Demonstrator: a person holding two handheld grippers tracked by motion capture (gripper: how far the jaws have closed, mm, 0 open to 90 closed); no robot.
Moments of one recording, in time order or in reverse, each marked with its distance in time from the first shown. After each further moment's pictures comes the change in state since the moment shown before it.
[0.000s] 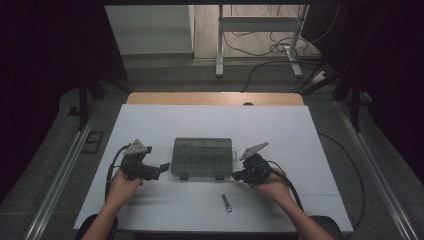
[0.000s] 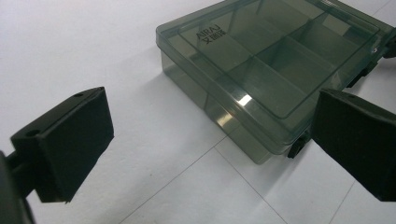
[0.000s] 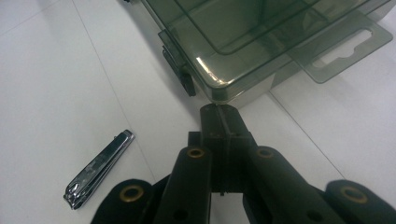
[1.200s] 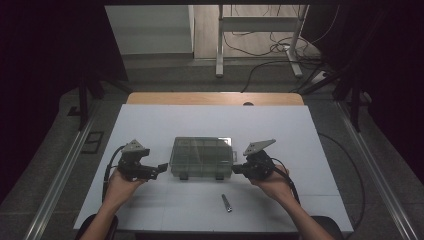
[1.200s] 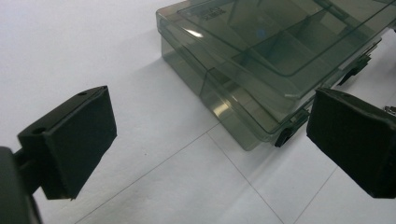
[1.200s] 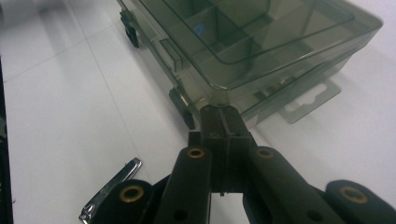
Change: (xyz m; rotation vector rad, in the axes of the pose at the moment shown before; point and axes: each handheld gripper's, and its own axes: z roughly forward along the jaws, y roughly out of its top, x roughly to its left) left arm -0.003 0.004 -0.011 0.050 -0.007 -0.077; right arm 0.004 0.010 -0.021 -0.133 -0.027 -0.018
